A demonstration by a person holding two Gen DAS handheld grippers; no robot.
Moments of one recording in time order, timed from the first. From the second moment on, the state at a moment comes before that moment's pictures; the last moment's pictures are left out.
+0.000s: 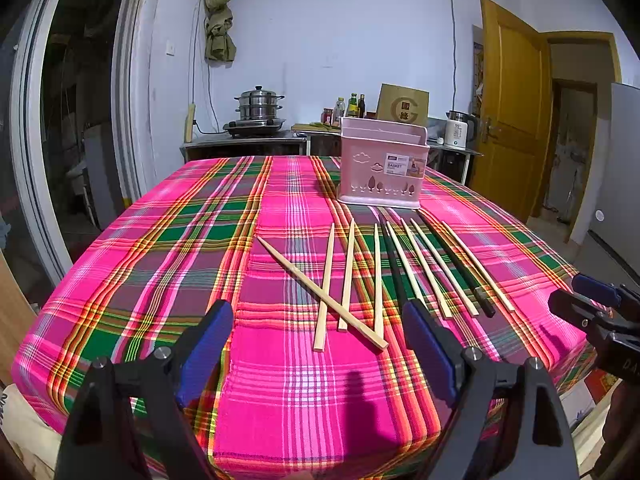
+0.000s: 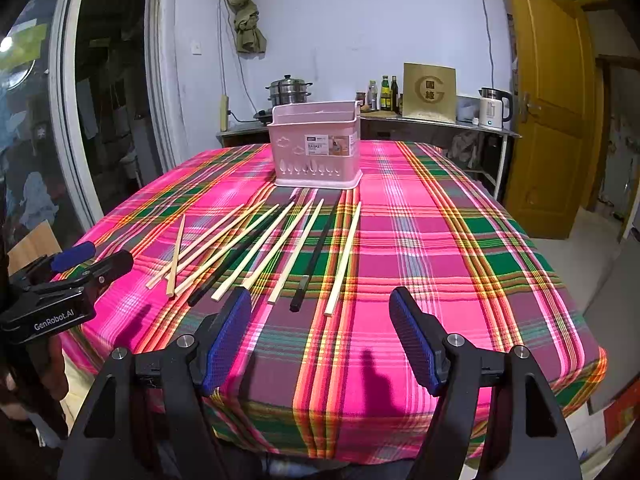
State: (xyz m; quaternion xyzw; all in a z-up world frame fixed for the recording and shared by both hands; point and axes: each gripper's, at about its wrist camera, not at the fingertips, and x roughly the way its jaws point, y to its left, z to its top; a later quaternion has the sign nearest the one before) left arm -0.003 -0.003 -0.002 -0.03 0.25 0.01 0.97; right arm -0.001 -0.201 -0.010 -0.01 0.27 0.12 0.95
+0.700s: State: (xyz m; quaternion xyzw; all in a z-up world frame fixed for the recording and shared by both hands) left arm -0.009 -0.009 0.010 -0.03 0.25 0.00 0.97; right arm -0.003 -0.201 -0.006 -0.01 0.27 0.13 0.96
